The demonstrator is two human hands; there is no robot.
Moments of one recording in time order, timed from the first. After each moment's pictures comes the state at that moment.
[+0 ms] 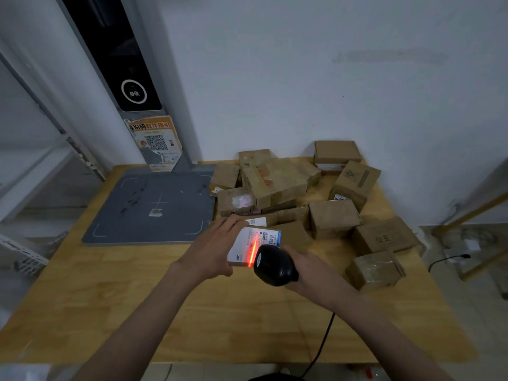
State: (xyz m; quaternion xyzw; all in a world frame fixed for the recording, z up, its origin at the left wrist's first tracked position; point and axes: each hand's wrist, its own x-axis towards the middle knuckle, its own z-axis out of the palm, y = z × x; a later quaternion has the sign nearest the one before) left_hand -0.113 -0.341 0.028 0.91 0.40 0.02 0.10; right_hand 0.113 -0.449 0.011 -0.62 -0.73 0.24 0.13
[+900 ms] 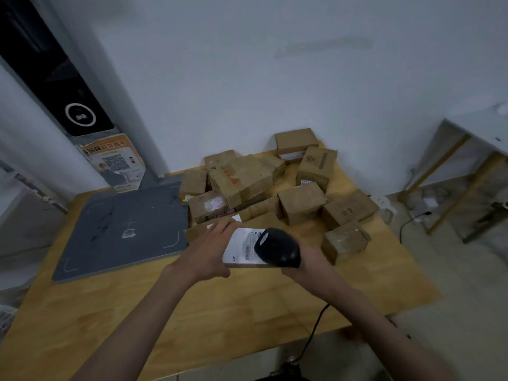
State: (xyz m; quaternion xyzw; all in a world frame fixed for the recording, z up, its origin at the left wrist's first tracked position) left_hand -0.076 -0.358 0.035 0.93 0.33 -0.03 0.13; right_hand 0.135 -0.506 0.003 -0.70 -0.56 0.30 0.32
